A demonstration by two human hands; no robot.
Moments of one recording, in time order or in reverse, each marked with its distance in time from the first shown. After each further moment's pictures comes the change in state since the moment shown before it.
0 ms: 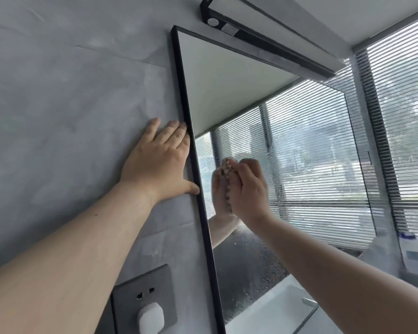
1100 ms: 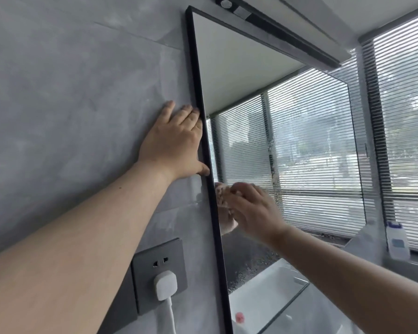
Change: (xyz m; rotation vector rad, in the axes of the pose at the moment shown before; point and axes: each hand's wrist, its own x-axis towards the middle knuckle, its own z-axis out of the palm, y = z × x) left_hand -0.005 0.000 -0.005 -0.007 0.031 0.026; right_hand -0.057 0.002 -0.035 -0.154 -0.251 -0.583
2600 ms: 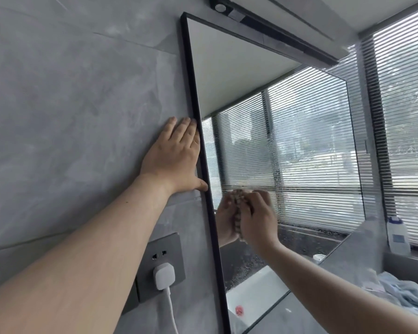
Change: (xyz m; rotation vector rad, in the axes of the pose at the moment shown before) left_hand -0.016 0.015 0.007 0.087 -0.102 0.031; right_hand -0.025 -0.028 0.005 0.242 0.050 0.914
